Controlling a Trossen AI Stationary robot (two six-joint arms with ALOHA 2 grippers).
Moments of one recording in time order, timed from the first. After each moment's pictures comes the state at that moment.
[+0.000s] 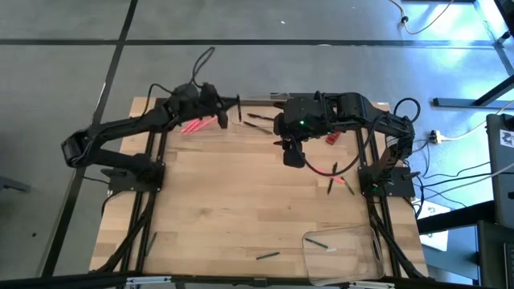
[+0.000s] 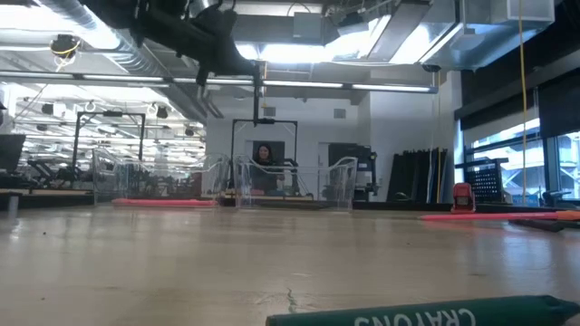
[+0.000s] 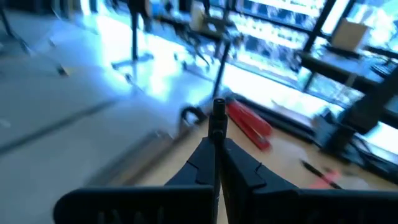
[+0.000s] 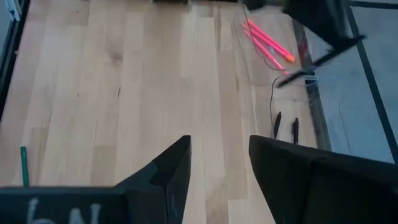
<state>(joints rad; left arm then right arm) 0.57 1.18 0.82 0.17 0.07 -0.20 0.02 1.81 2.32 -1.38 0.15 -0.03</state>
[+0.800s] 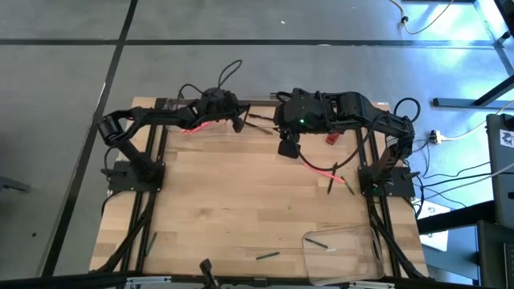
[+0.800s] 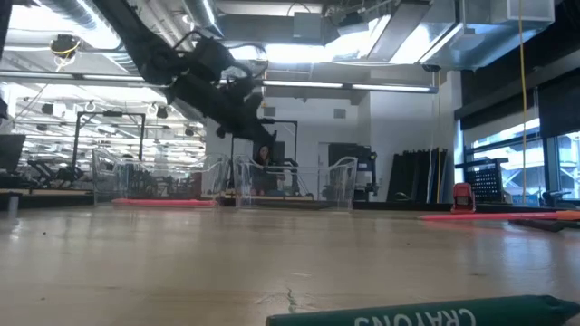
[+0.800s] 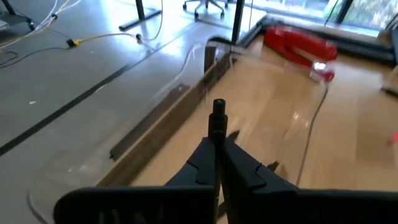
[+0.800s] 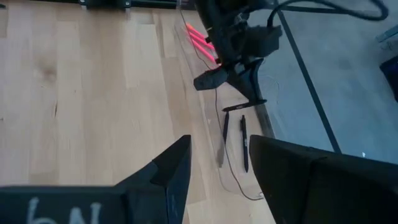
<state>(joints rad) 0.63 1.60 0.82 0.38 0.09 0.00 0.02 1.81 2.32 -1.36 0.37 0.00</state>
